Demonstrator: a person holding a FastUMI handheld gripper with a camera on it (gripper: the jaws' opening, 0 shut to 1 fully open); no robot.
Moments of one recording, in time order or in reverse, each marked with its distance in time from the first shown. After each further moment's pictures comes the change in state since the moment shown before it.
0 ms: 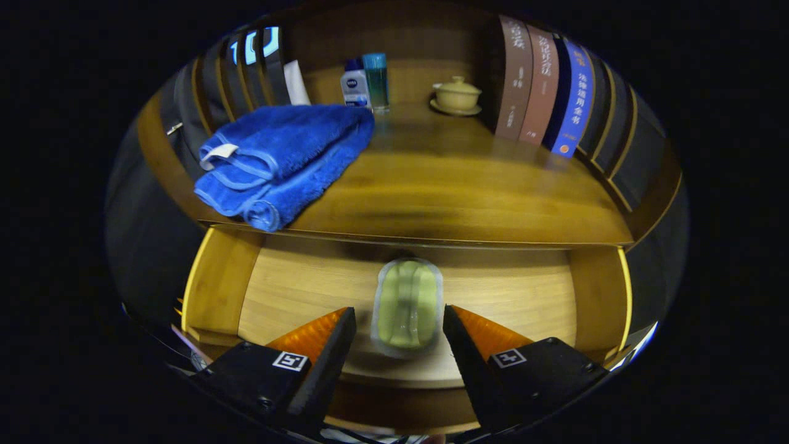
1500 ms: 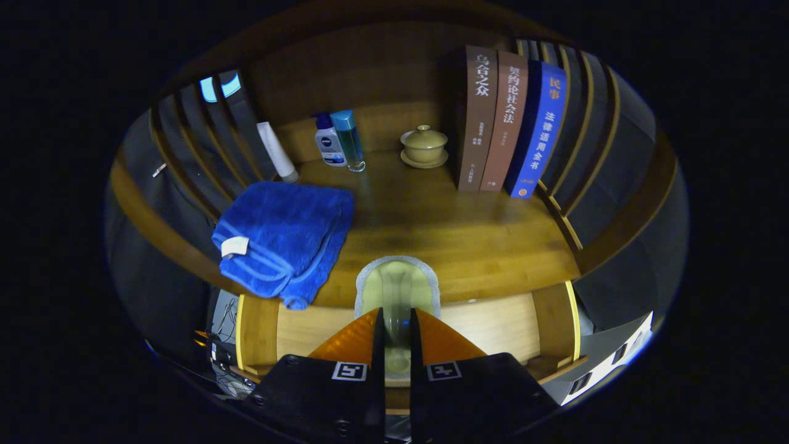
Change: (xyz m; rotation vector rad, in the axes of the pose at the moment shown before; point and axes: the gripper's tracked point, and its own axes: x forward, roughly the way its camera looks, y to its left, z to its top) arm -0.072 -0.021 0.109 0.111 -0.050 -0.046
